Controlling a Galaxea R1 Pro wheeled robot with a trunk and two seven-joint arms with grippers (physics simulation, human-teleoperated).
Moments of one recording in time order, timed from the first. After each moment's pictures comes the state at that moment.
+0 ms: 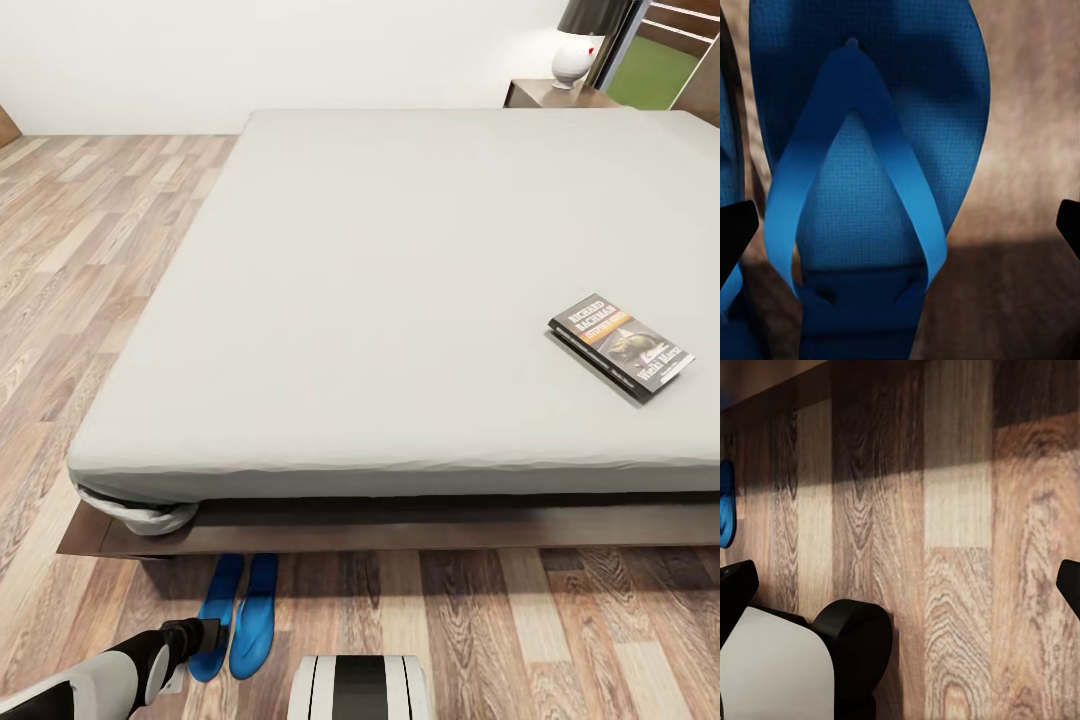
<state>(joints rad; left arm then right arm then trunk) -0.71 0.12 -1.18 -0.02 -1.96 -0.09 -0.02 -0.03 -0.62 -0.89 -0.75 0.05 0.21 1.56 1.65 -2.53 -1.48</state>
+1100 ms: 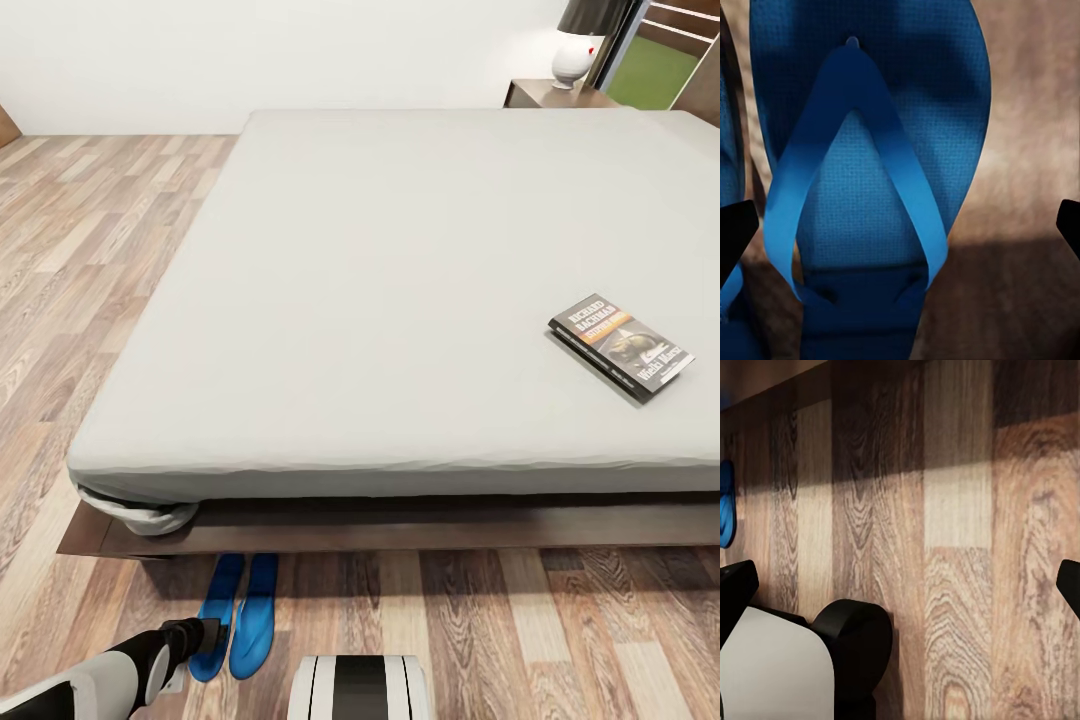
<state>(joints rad) -0.71 0.12 -1.18 -0.02 -1.96 -0.09 -0.02 -0.03 -0.62 -0.89 -0.75 0.05 0.21 1.56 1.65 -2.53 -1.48</state>
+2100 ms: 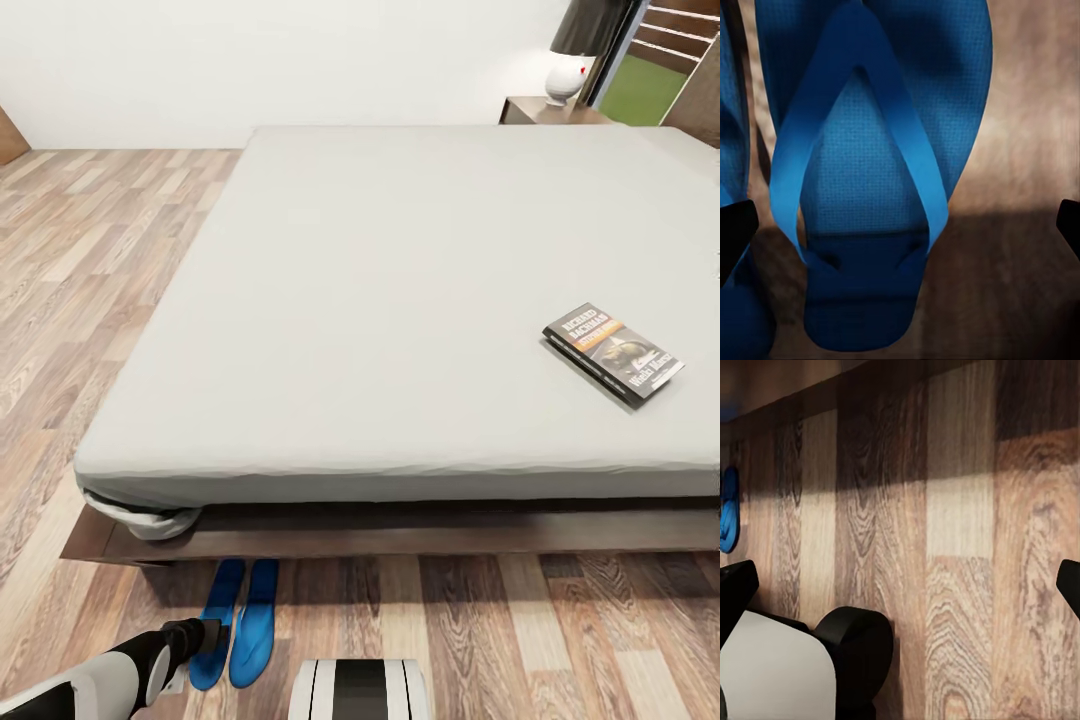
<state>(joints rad) -0.71 0.12 -1.18 -0.02 -1.96 -0.09 -0.02 -0.03 -0.62 -0.89 -0.75 0.05 0.21 1.56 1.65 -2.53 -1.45</state>
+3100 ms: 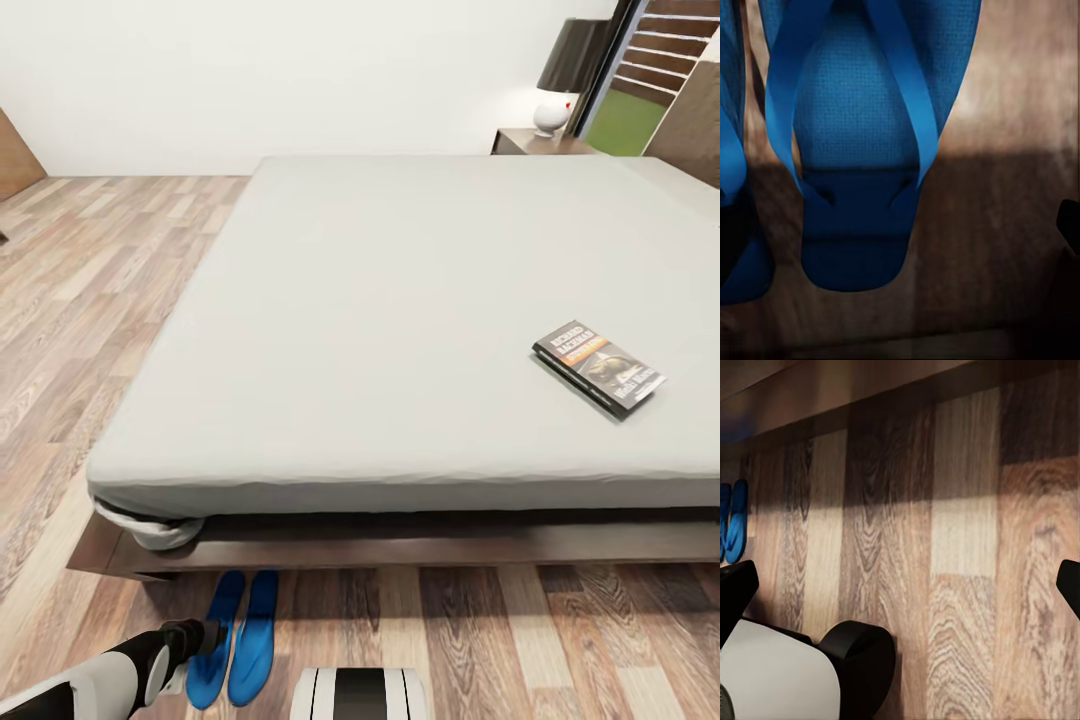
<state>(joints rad) -0.71 0.12 -1.18 -0.02 -1.96 -0.09 -0.02 -0.03 -0.62 -0.89 -0.75 0.05 0.21 1.56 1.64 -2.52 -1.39</state>
